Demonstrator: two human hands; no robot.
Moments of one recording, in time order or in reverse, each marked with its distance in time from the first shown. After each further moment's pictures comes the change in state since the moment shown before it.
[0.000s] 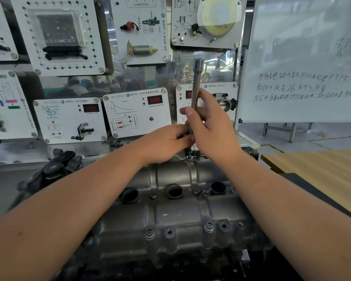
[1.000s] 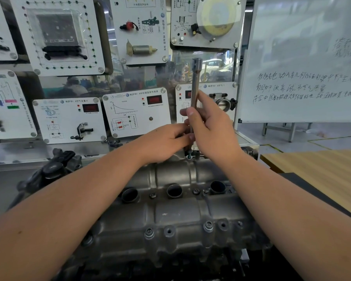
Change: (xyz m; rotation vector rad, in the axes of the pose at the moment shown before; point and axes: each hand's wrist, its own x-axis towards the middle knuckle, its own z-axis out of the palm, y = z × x) left_hand 0.000 -0.001 0.000 -0.035 0.019 0.000; right_hand -0.001 0.000 -0.002 0.004 0.007 -0.029
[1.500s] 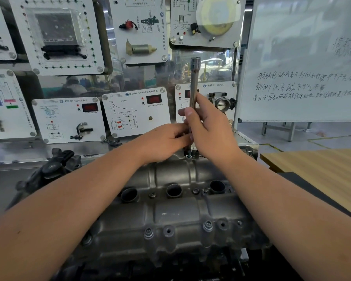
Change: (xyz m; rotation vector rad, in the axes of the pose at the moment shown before) left_hand 0.001 -0.001 0.000 0.010 -0.001 0.003; right_hand 0.000 -0.002 0.000 -0.017 -0.034 -0.002
